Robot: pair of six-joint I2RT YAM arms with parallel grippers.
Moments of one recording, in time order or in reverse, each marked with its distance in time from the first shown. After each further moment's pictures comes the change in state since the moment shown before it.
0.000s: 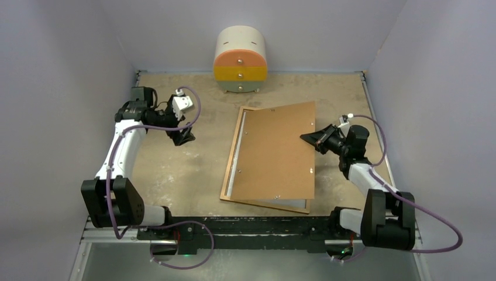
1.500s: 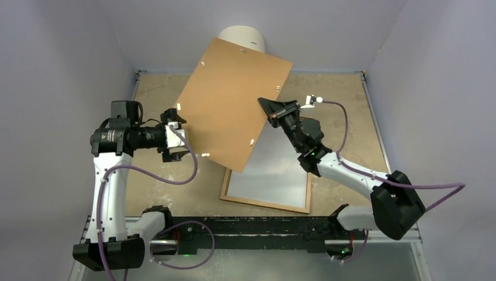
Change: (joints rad) left arm 0.000 -0.334 0.077 -0.386 0.145 0.539; right arm 0.784 0.153 0.294 0.446 0.975 0.339
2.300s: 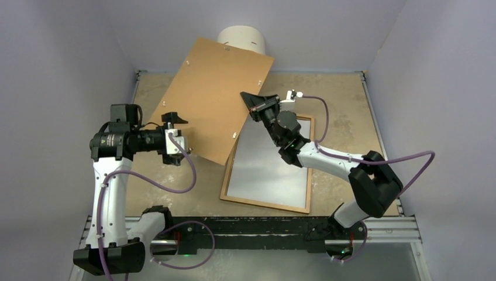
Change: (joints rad) left arm 0.001 -0.035 -0.017 0.000 0.042 0.068; right arm 0.093 0.221 0.183 0.029 0.121 -0.015
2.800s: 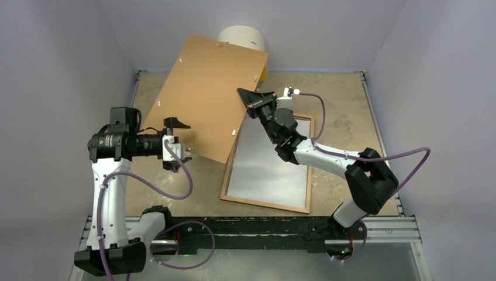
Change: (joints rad) left arm 0.025 -0.004 0.011 -0.149 0.086 0.144; right arm 0.001 0.028 0.047 0.002 0.013 -0.001
